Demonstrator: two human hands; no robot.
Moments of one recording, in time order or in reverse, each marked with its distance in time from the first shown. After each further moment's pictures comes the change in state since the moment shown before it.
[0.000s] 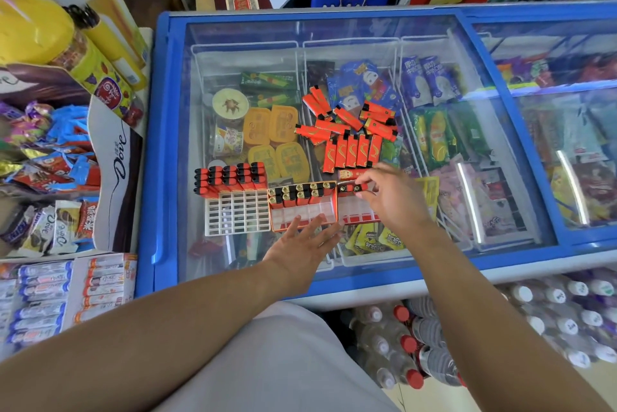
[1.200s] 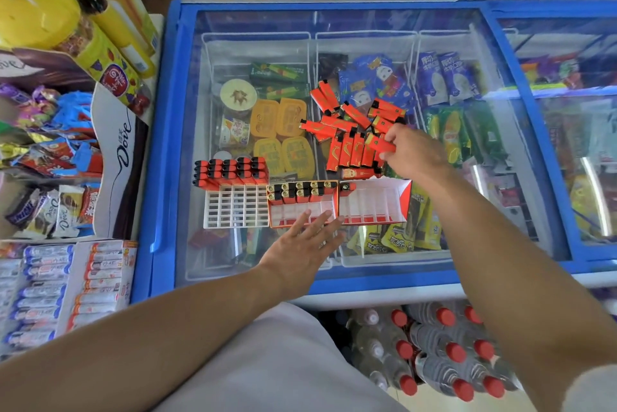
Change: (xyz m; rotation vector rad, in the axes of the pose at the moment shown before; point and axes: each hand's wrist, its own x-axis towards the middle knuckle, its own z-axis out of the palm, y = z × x) left_hand -0.004 0.009 -0.001 0.092 0.159 -0.037; right_hand 0.088 0.035 -0.026 -0.176 -0.173 0.206
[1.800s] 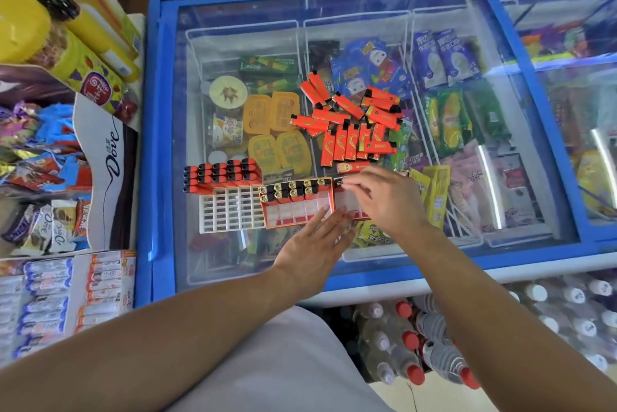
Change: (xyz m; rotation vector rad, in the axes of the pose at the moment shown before) left_hand 0.017 0.016 -0.012 0.109 0.080 0.026; right_hand -0.081 -0.014 0.055 0.236 0.415 -0.472
